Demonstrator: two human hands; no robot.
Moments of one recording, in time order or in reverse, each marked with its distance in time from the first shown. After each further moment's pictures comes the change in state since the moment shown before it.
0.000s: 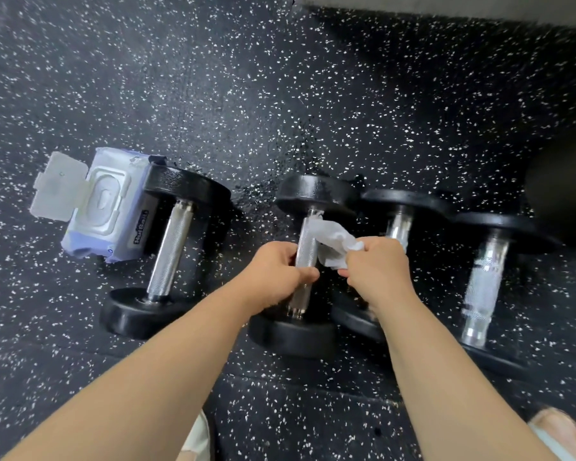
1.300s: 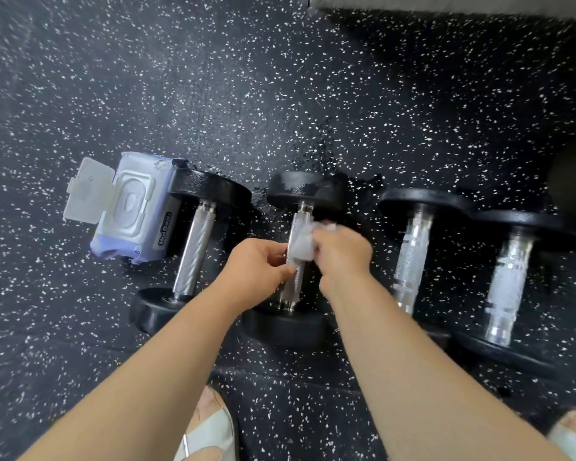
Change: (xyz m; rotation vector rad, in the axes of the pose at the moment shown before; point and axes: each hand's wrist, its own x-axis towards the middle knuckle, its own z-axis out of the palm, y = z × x) left_hand -0.019 -0.019 -0.044 0.074 0.108 0.047; right_hand 0.008 -0.035 0.079 0.742 0.030 0.285
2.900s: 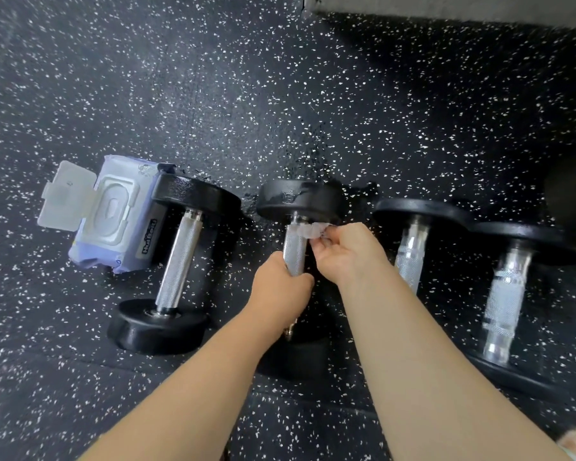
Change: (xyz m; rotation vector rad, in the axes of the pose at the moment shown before) left_hand 0.008 0.022 0.051 -0.168 0.169 -0.217; right_hand 0.021 -0.039 -0.009 0.618 -0.254 0.326
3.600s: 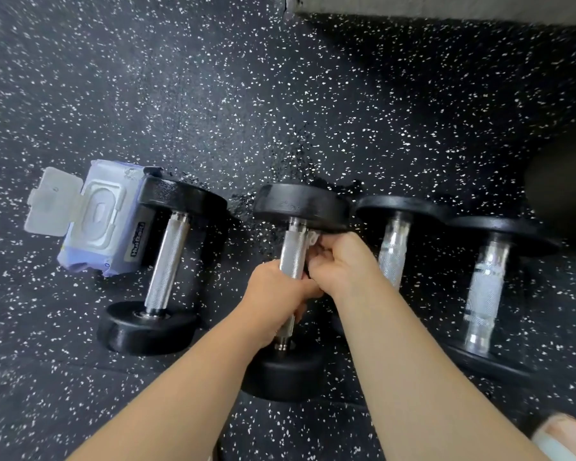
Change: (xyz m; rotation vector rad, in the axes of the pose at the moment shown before) left_hand -0.014 0.008 0.007 -0.183 -0.156 -0.004; right_hand -0.033 -0.005 -0.006 0.077 0.066 0.051
